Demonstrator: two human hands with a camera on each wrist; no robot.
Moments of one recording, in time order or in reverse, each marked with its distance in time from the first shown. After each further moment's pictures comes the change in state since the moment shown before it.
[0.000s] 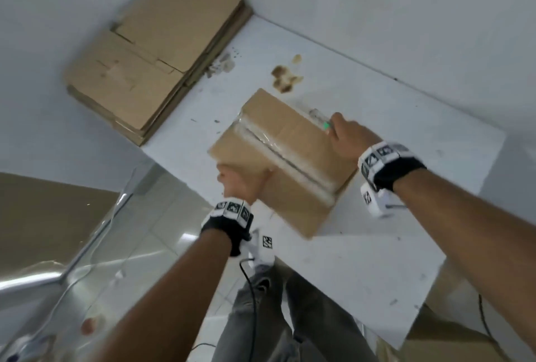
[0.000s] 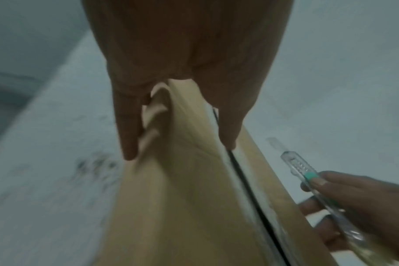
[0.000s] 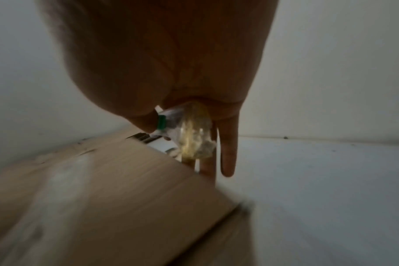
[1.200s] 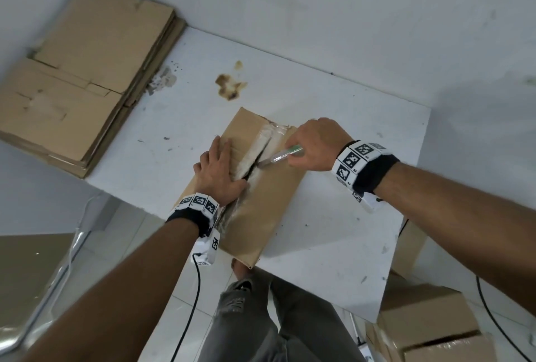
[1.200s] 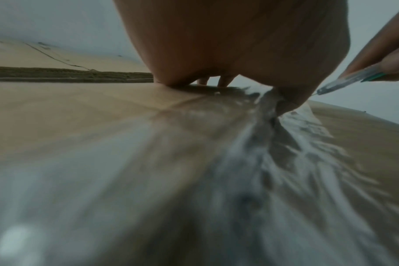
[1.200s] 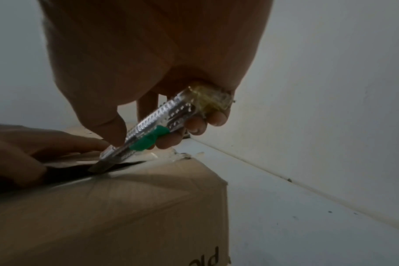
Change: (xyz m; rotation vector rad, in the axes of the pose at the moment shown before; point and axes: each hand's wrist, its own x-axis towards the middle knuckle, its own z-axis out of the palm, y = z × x) left_hand 0.010 0.025 0.015 0.925 -0.146 0.790; right_hand -0.057 0.010 -0.030 -0.289 0.081 -0.191
